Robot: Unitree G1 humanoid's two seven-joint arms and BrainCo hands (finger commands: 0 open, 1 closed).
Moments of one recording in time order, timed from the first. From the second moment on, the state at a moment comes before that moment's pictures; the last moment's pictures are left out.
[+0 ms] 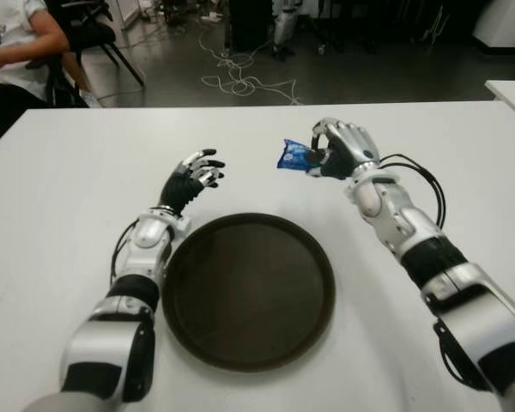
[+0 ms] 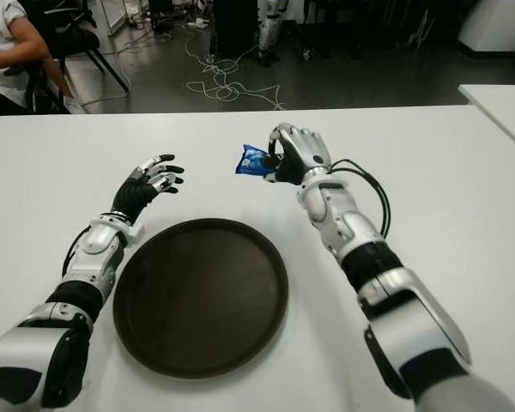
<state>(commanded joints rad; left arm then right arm) -0.67 0.09 0.10 1.12 -0.02 -0.48 -0.25 -0.70 -0.27 0.41 0.60 -0.66 -0.03 -0.22</state>
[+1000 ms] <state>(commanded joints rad) -0.67 0.10 0.09 1.10 0.00 -0.46 -0.23 -0.44 -0.26 0.37 0.03 -0.66 -0.05 -0.11</state>
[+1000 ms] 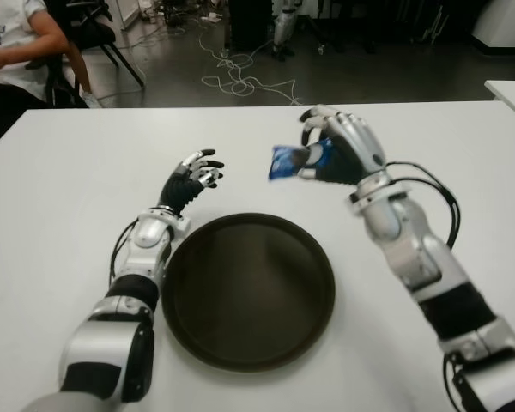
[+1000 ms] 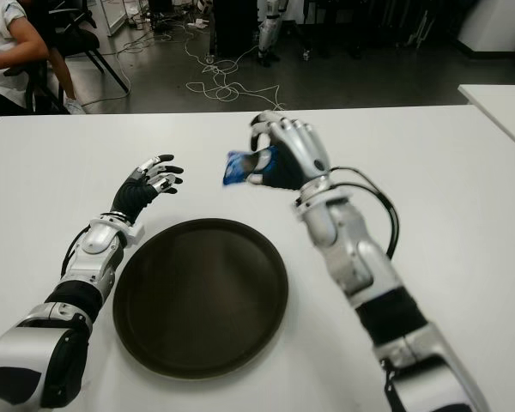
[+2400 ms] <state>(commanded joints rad) -0.67 0.09 0.10 1.10 -0.02 -0.45 -0.23 -0.28 -0.26 0.44 -0.16 -0.65 -0.20 0.17</state>
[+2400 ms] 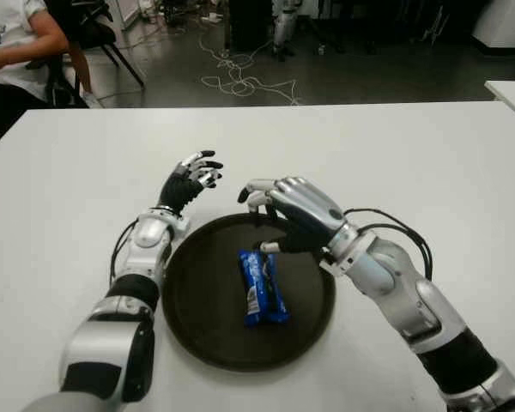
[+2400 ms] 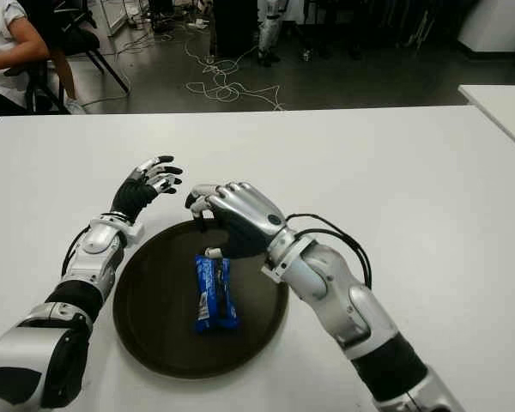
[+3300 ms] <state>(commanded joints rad) -0.68 0.09 0.10 1.11 -0.03 -0.45 -0.24 -0.50 -0.34 0.27 0.30 -0.63 -0.38 -0.08</state>
